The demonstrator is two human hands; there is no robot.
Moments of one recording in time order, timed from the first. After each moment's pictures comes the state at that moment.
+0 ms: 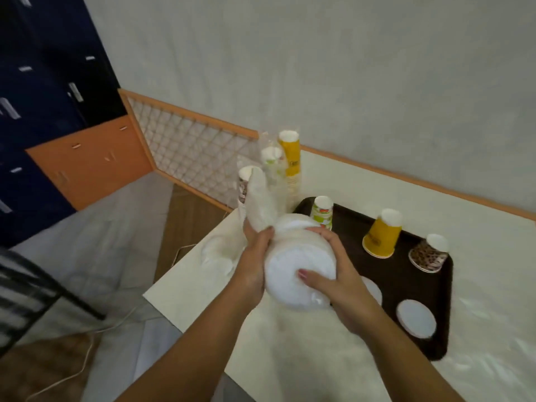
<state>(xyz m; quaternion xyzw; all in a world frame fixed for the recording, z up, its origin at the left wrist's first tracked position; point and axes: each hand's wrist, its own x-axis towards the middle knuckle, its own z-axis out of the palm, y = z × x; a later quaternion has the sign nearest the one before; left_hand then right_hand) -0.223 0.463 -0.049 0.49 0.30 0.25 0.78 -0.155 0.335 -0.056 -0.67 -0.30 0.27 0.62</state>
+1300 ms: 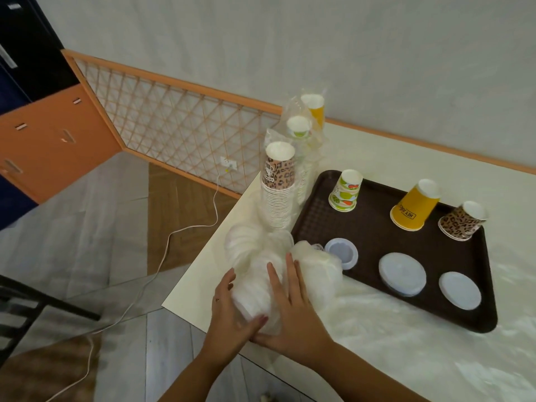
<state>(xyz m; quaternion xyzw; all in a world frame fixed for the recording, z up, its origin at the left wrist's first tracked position) -0.337 0.575 -0.217 0.77 0.29 0.14 0.54 -0.248 0.458 -0.192 -0.89 -0.41 0.07 0.18</state>
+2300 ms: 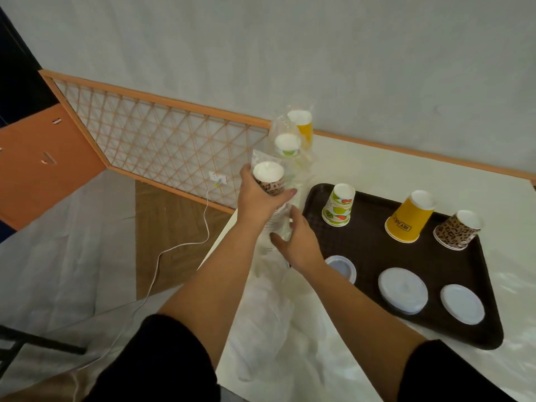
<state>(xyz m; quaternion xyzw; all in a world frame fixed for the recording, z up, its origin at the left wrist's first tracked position) -0.124 0.636 -0.083 0.75 0.28 0.22 0.55 -0.115 0.528 -0.136 -0.84 -0.24 0.11 0.47</state>
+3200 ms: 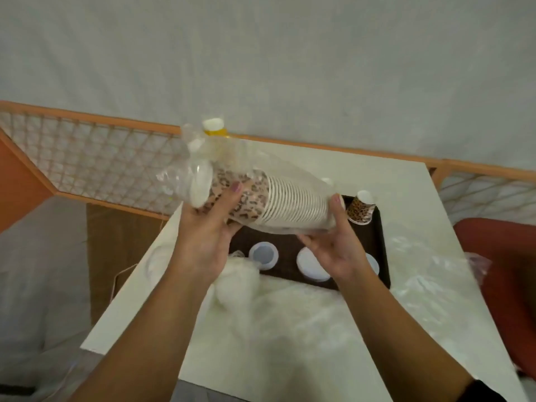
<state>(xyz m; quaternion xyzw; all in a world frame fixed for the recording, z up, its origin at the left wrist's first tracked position) -0.216 0.479 0.004 0.47 0.10 0.22 0.85 -0.115 0.316 -0.060 -0.36 0.05 0.28 0.89</state>
